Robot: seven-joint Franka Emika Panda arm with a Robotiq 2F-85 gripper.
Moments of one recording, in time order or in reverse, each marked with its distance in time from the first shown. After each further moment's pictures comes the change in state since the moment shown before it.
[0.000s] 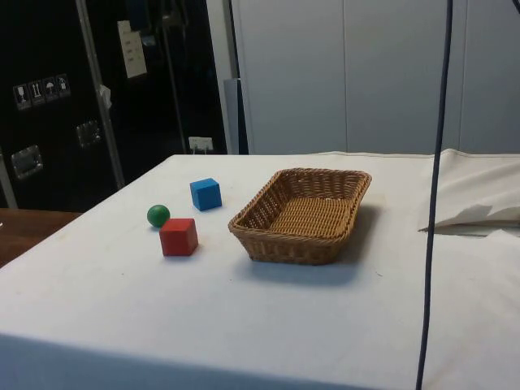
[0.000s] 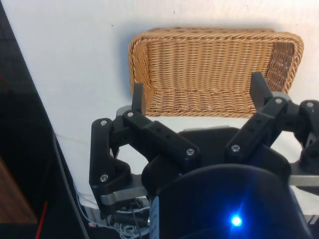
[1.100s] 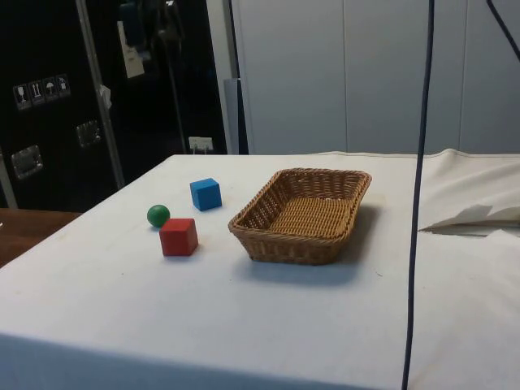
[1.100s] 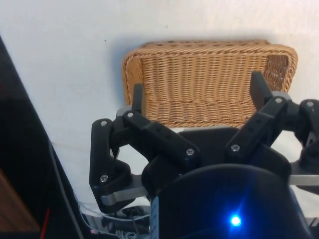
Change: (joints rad) arm -0.007 0.076 -0.018 0.058 0.003 0.007 -0.007
